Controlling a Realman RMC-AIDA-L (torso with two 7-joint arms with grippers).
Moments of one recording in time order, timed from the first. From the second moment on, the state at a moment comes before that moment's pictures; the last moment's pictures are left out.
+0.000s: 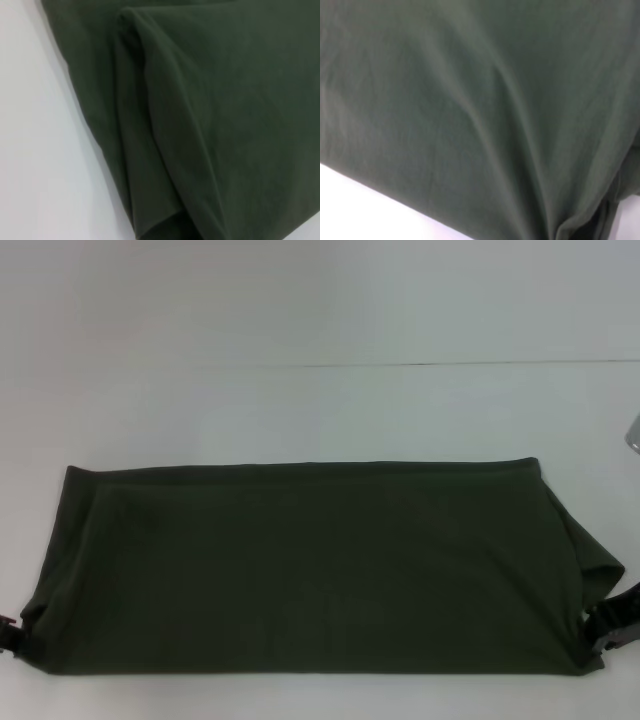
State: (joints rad) left arm -0.59 -2.01 0.46 1.01 2.86 1.80 -2.16; right arm 0.76 1.97 -0.83 -0.66 -2.75 -1.62 2.56
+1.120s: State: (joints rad) left arm -0.58 -2.01 0.45 1.01 2.86 1.77 -2.18; right arm 0.75 1.88 -0.61 -0.79 -2.65 -1.75 2.50
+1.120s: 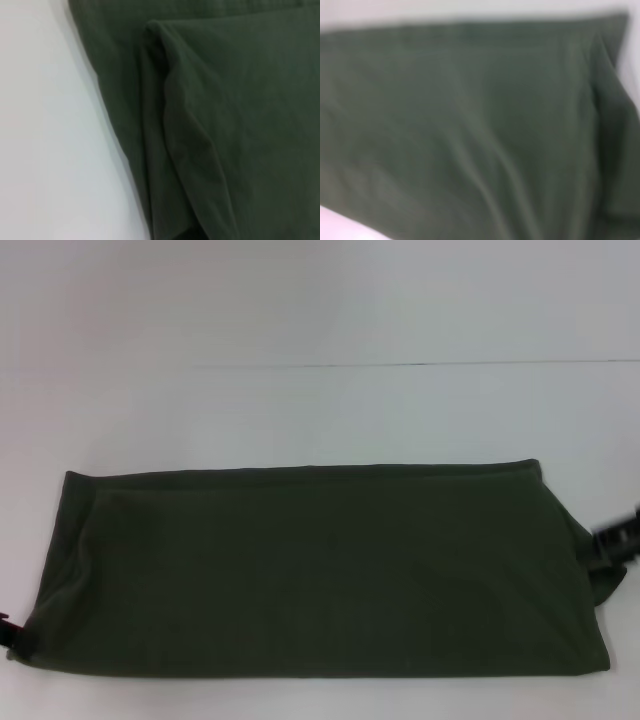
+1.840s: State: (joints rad) left arm -0.57 -2.01 0.42 1.06 2.86 1.74 -2.28; right arm 0.72 1.99 -0.54 -0.60 -2.20 -1.68 1.91
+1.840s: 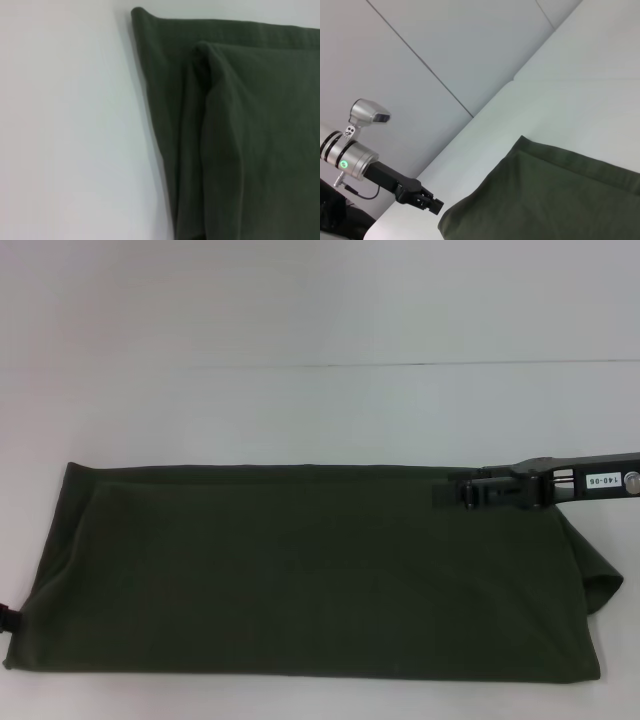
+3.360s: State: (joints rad) left arm -0.70 -1.96 0.46 0.80 2.85 1.43 -2.40; right arm 0.67 2.03 -0.54 -0.57 -2.09 -1.66 1.78
